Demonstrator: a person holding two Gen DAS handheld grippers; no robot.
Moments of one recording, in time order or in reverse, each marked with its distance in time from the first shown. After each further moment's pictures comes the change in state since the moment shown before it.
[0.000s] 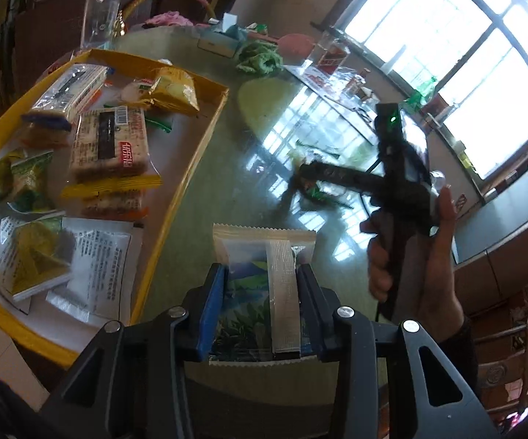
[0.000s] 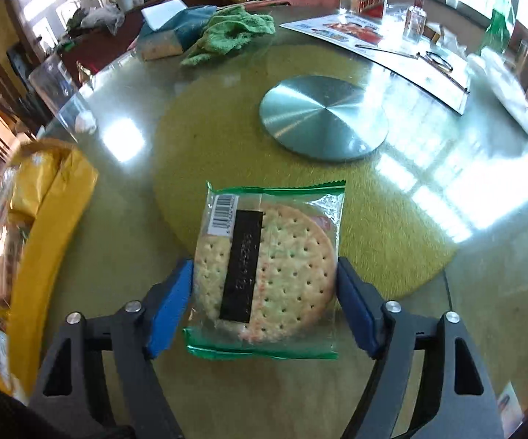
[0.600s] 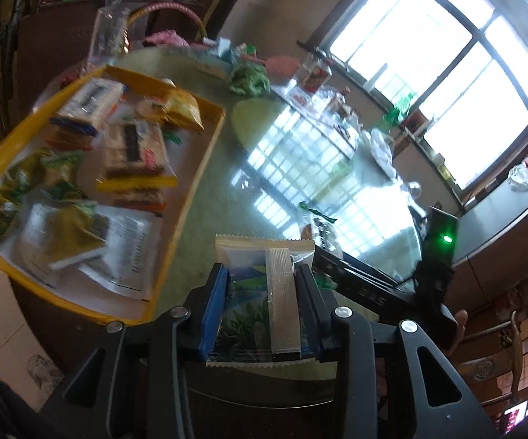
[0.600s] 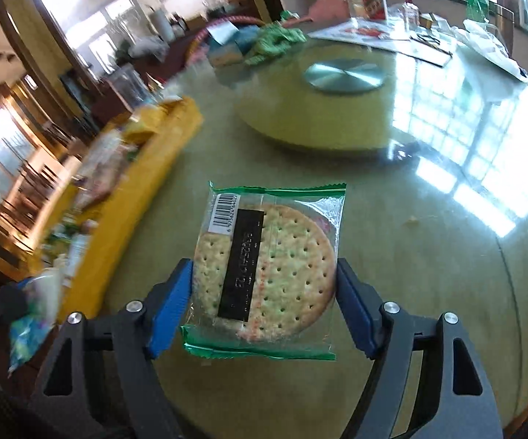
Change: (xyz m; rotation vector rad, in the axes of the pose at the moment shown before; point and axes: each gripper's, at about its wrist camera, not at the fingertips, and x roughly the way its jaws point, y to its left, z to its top) left arm -0.054 0.017 -0.013 -0.006 -0.084 -0.073; right arm -0.084 0.014 -0.124 0.073 -0.133 0.246
